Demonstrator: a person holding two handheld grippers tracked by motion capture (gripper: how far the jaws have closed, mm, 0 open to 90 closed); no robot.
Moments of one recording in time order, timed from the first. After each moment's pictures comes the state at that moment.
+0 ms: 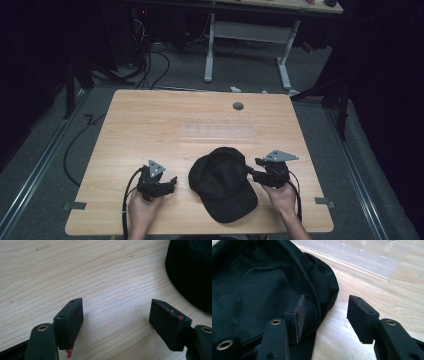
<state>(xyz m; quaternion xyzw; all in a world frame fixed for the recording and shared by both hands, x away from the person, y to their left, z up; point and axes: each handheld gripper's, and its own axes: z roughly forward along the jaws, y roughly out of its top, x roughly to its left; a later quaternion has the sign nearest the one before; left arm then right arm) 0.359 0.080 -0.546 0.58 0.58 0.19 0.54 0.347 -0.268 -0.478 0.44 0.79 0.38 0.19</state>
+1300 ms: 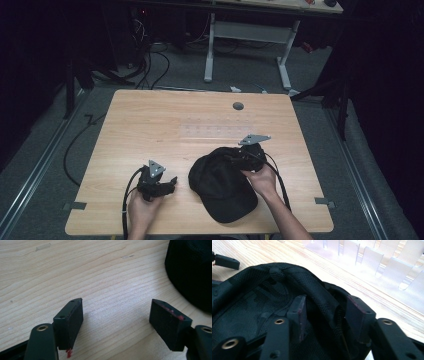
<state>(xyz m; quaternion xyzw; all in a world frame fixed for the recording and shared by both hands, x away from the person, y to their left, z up) 0.358 0.080 -0.546 0.58 0.57 0.19 0.54 0.397 -0.211 -0.465 0.39 0.83 0.37 0.15</state>
